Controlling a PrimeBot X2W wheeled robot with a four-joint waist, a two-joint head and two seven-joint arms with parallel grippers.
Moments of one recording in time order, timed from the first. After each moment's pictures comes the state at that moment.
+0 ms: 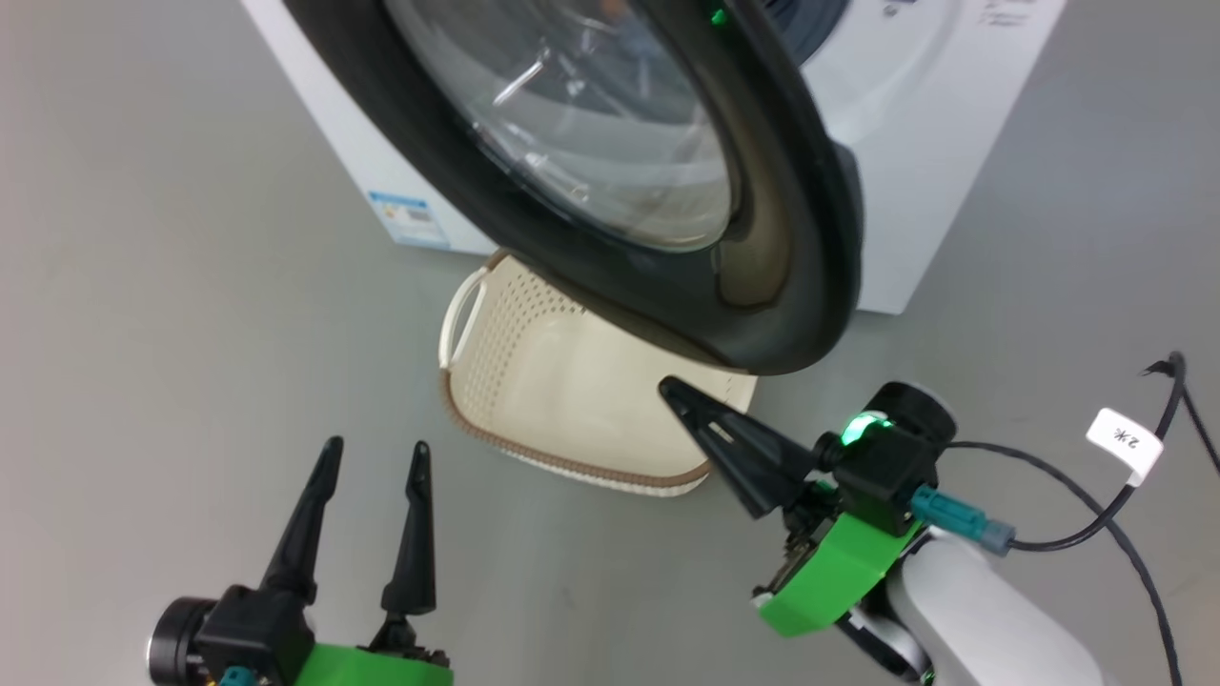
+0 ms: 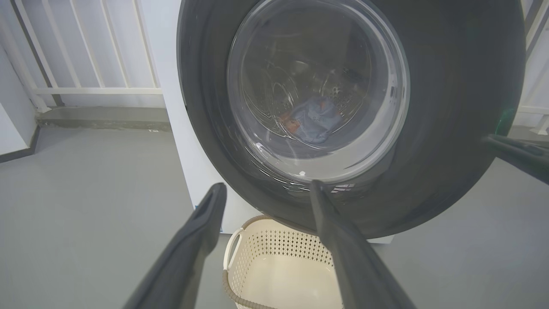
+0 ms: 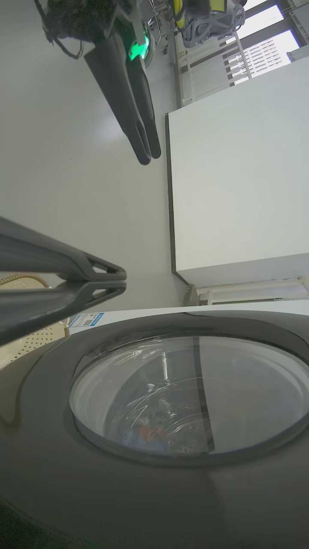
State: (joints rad) left arm -0.01 0.05 -0.20 -0.09 -0.19 0.06 -0.26; right arm -0.44 -0.26 0.63 0.13 0.39 0.13 -0.26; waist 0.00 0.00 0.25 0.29
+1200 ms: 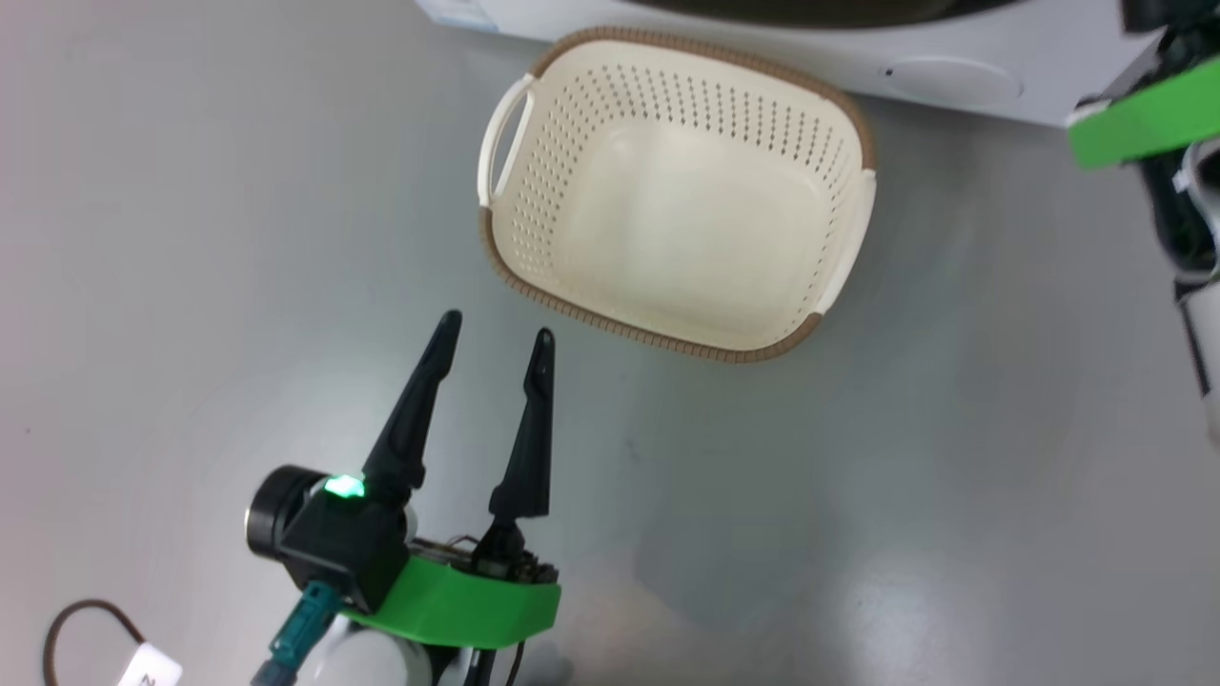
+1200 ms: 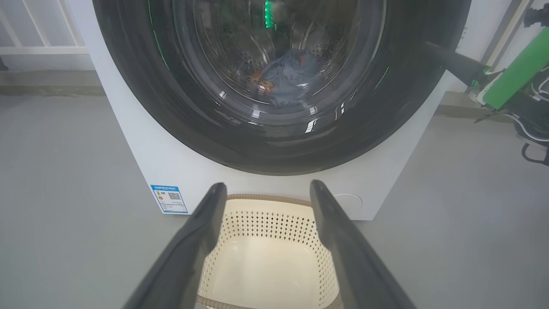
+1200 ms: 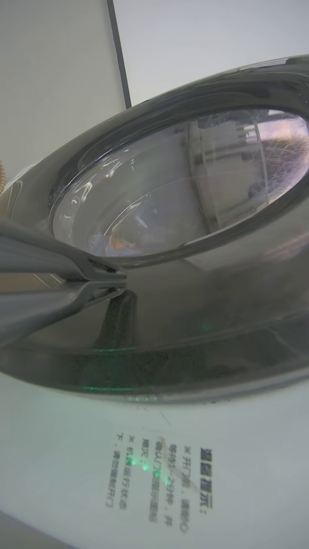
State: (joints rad) left arm -0.23 0.04 -0.41 -0.13 -0.27 0.13 -0.26; right arm -0.96 -0.39 0.19 0.39 0.34 0.13 -0.26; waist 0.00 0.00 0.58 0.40
